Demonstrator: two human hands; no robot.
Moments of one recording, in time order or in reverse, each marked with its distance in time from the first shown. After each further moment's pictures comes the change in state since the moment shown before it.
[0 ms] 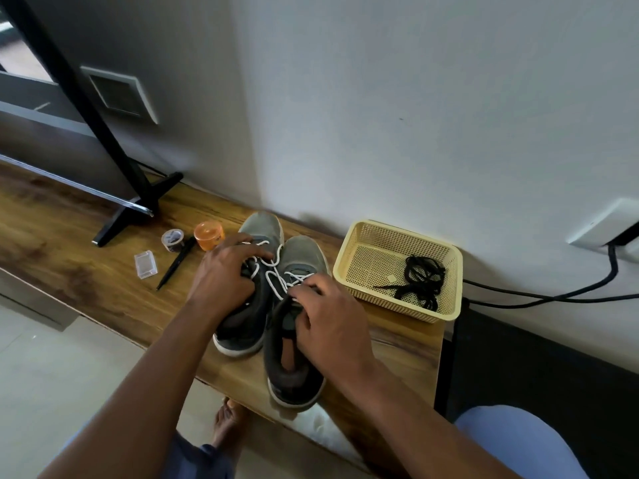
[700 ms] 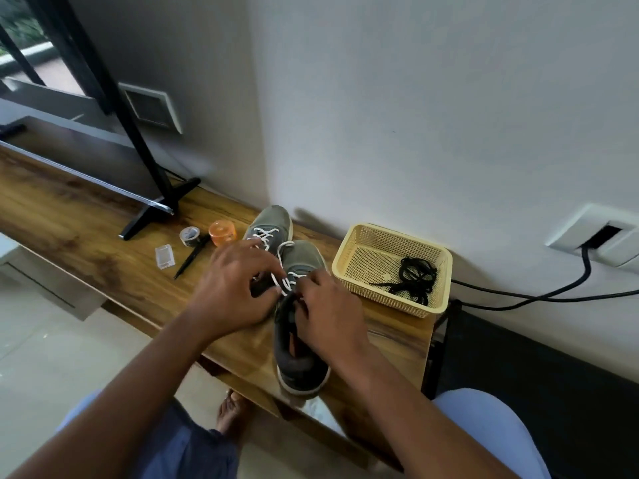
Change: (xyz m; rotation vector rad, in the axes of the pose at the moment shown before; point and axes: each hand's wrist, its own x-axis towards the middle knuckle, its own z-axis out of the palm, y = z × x) left_hand -0.056 0.032 -0.026 0.069 0.095 0.403; right_hand -0.005 0.000 -0.008 -0.117 -0.043 -0.034
